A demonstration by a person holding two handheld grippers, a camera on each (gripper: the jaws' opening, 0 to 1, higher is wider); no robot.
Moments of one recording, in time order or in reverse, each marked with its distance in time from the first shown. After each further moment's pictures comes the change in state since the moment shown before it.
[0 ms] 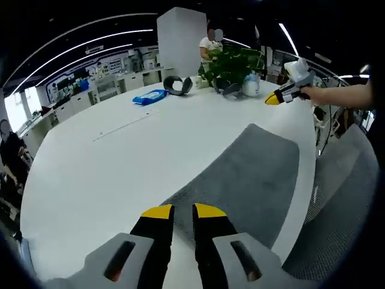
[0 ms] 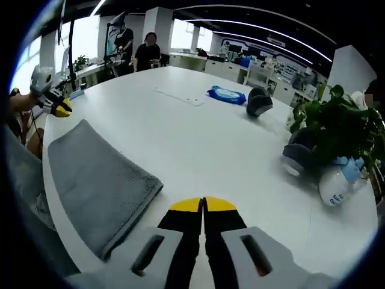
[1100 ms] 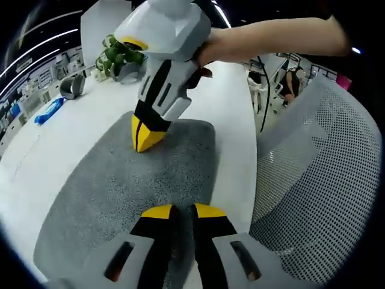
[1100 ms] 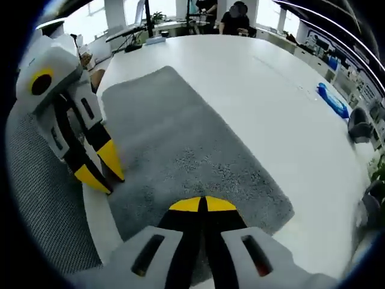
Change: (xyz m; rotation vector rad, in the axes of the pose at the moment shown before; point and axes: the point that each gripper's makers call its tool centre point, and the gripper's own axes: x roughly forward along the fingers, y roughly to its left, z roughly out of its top) left arm 0.080 -0.202 -0.013 0.238 0.109 -0.374; right arm 0.059 0.169 -0.030 -0.410 0.253 0.476
